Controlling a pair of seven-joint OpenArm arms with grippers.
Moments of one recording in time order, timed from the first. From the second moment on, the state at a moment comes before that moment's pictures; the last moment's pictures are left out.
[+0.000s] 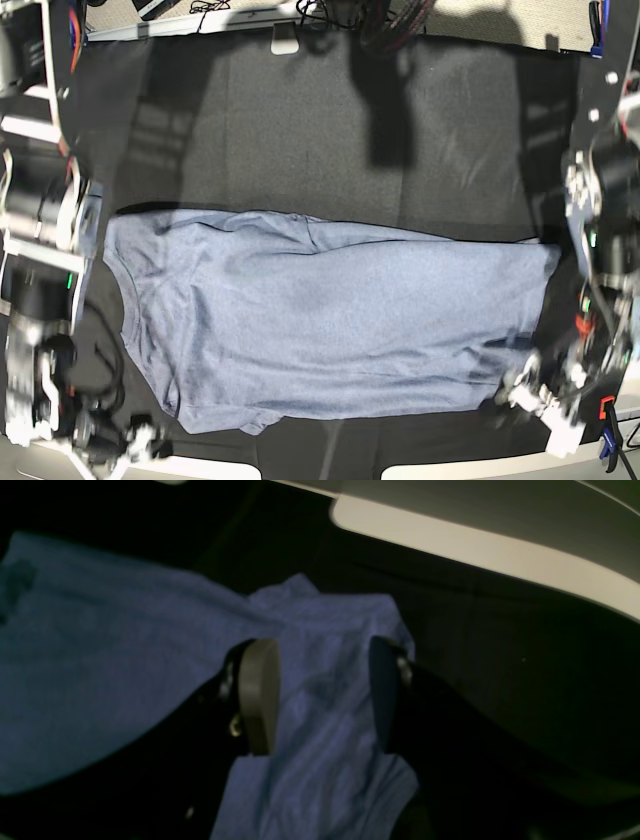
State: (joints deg) left arm -44.4 -16.3 -14.0 34.4 -30.8 -42.3 35.0; right arm 51.6 19.8 3.9 48.2 15.2 38.5 -46.2
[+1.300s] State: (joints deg) left arm -0.2 -14.5 -24.9 70.5 -21.8 -31.3 25.5; right arm 5.8 22.4 15.1 104.5 31.8 38.9 -57.1
